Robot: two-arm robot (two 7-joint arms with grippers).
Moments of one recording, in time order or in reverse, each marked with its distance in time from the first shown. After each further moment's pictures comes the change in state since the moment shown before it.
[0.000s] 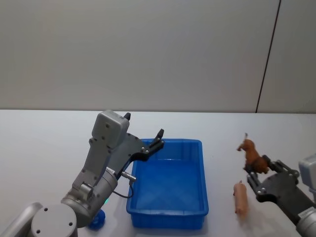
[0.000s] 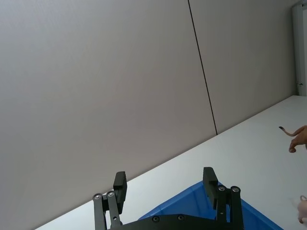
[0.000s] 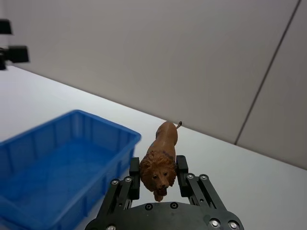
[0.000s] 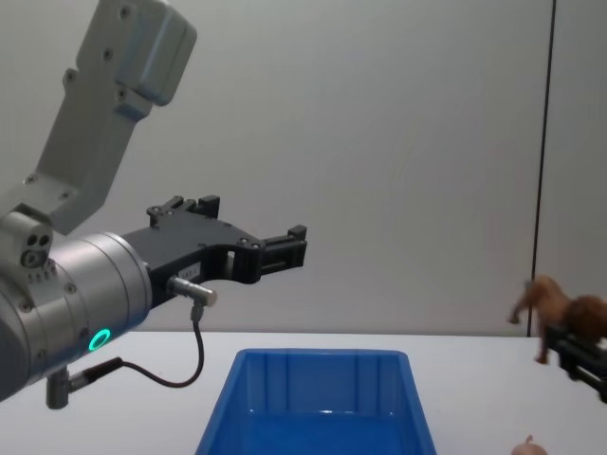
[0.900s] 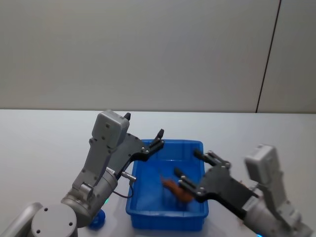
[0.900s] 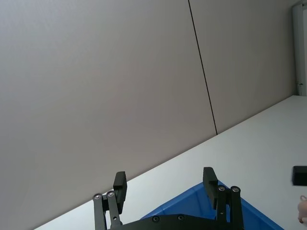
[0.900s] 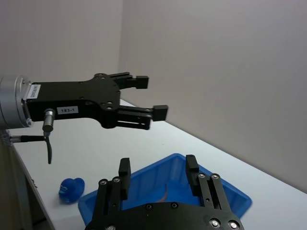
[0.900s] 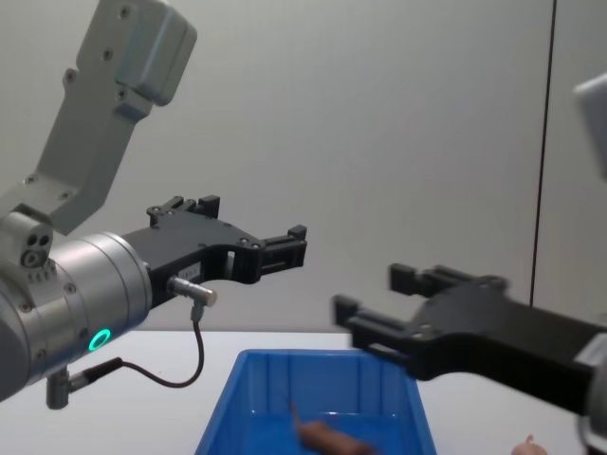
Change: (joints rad) left arm 0.000 0.000 0.000 0.000 0.000 0.000 0.000; right arm 0.141 -0.122 -0.091 0.093 0.000 -0.077 0.336
